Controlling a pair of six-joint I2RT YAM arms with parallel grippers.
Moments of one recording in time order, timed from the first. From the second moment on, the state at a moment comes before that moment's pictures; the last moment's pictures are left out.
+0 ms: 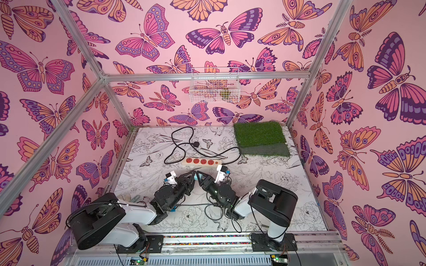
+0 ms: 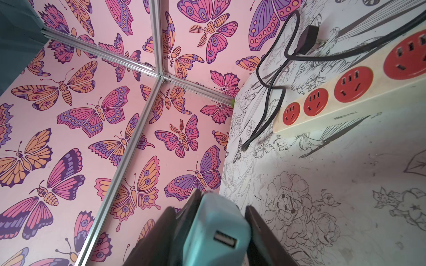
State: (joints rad) left arm -0.81 1.43 0.23 1.15 -0.21 -1.73; right arm 1.02 1.75 0.47 1.32 0.27 1.23
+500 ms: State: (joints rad) left arm -0.81 1.43 0.23 1.17 -0.22 -1.72; right arm 1.02 1.75 0.48 1.32 0.26 1.26
